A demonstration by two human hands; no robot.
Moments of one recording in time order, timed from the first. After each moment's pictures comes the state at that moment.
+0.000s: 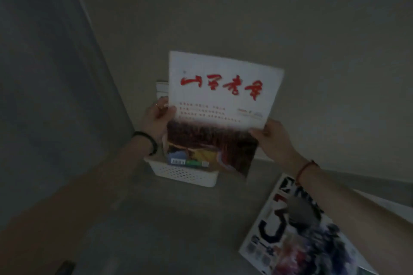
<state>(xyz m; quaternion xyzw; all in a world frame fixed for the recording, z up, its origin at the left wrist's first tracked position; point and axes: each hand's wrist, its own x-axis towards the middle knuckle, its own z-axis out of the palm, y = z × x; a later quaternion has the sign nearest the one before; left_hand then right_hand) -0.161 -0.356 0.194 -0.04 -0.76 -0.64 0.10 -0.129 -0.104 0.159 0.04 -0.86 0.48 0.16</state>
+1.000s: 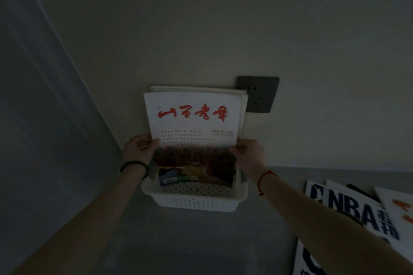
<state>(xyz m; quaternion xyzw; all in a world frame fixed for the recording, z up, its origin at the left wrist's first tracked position) -0.294 -0.445 0.075 0.15 -0.79 -0.60 0.05 -0.233 -0.199 0.065 -0.18 -0.89 0.41 0.10</state>
